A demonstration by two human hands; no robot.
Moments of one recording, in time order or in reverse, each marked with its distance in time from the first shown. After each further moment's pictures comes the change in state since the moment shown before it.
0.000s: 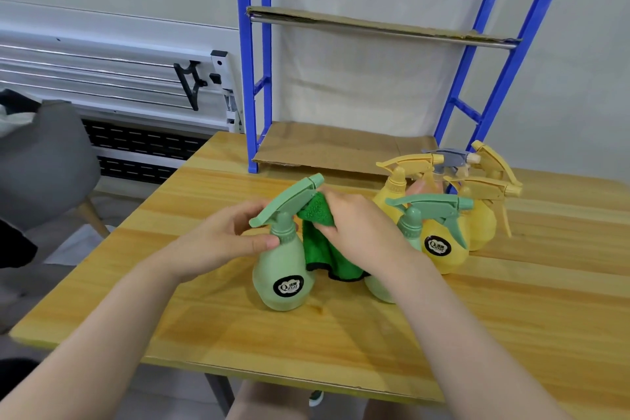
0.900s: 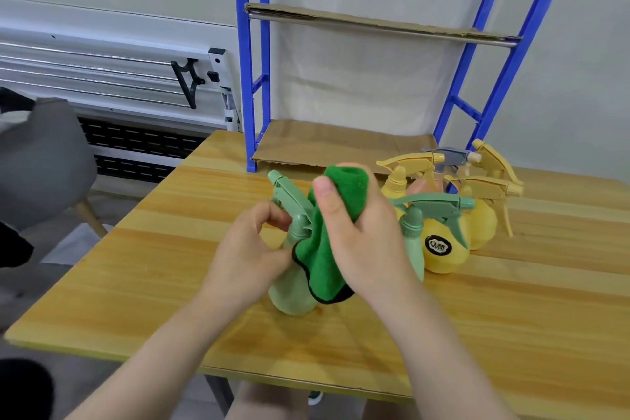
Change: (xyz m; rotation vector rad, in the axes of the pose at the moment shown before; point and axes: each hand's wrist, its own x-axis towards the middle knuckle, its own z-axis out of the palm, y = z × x) left_hand 0.001 0.006 0.061 0.232 0.587 0.044; right_hand -0.030 -0.037 -0.011 0.660 0.444 0.182
